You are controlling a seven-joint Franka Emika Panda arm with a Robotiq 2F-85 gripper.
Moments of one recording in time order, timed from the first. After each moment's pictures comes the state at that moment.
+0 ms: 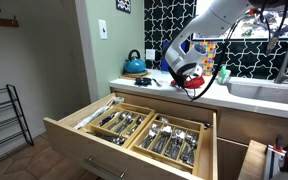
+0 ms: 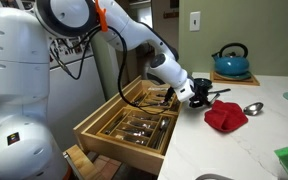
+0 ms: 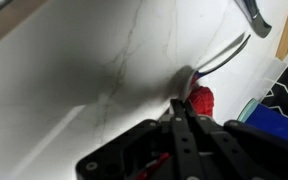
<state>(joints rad) -0.09 0.31 -0.06 -2.10 1.52 3.43 0.06</state>
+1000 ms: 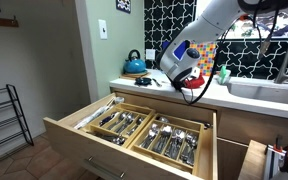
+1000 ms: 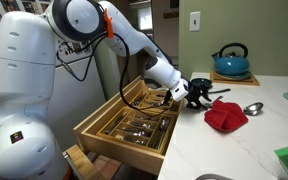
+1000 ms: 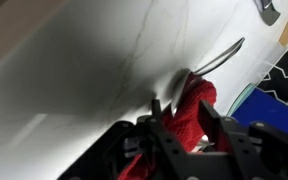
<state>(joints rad) -0.04 0.38 -0.05 -2.09 1.43 3.61 0.18</state>
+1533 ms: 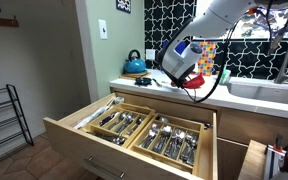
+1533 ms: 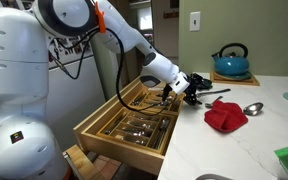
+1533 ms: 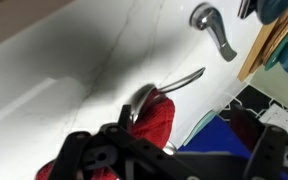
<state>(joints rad) -0.04 0.29 -0.04 -2.18 1.23 3.55 0.17</state>
